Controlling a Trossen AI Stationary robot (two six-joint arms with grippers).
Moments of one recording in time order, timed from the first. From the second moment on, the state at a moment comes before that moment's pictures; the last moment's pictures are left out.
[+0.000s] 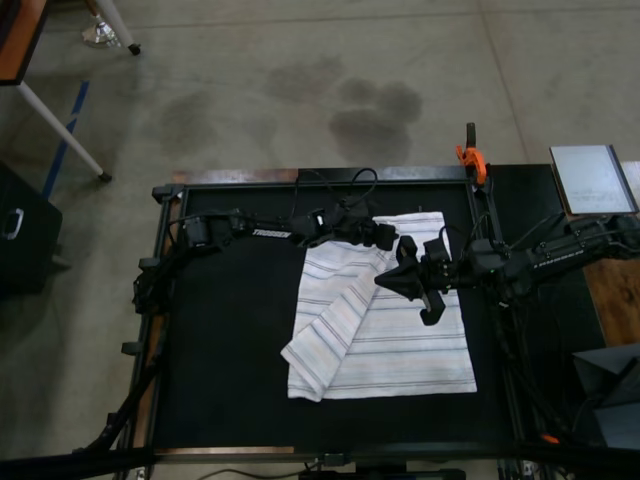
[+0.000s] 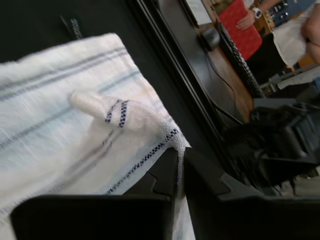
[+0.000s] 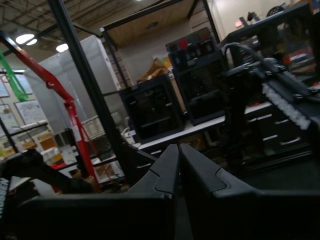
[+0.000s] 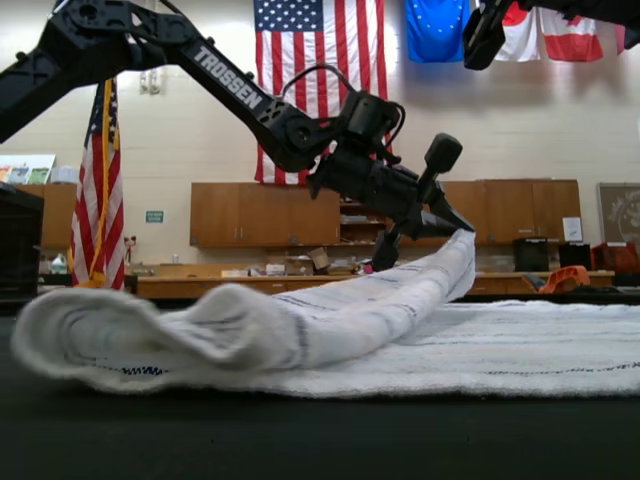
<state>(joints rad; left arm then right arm) 0.27 2.26 1.65 0.26 0.13 -0.89 0.18 0.99 0.56 0.65 0.06 0.39</state>
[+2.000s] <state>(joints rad) 0.17 1.11 0.71 0.00 -0.14 -0.43 0.11 1.21 0.52 -0.13 0.75 1.33</state>
